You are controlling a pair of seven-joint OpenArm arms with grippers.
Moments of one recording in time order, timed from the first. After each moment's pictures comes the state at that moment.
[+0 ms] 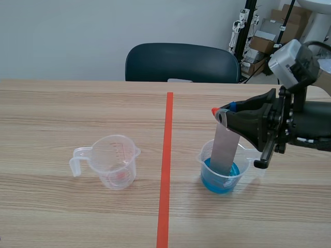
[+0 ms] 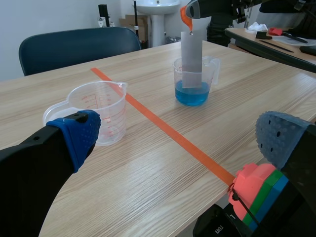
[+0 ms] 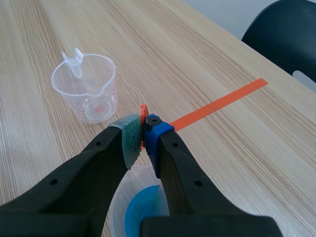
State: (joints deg) left arm 59.3 -30.8 4.4 87.6 5.5 -14.8 -72.6; right arm -5.0 43.8 -16.8 93.7 27.3 40.6 6.1
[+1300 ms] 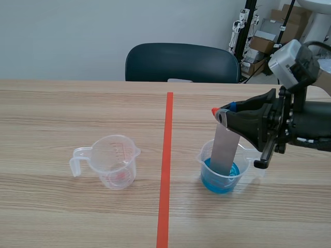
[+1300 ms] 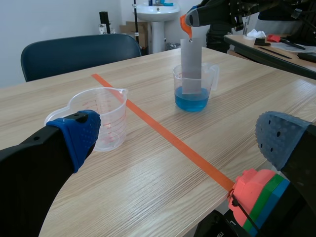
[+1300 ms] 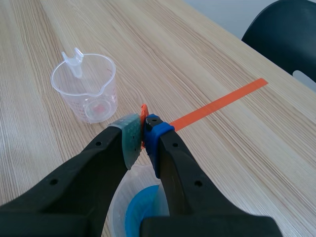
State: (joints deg) left arm 59.3 -30.8 4.4 87.6 5.5 -14.8 -74.2; right arm -5.0 43.8 -16.8 93.7 27.3 40.6 6.1
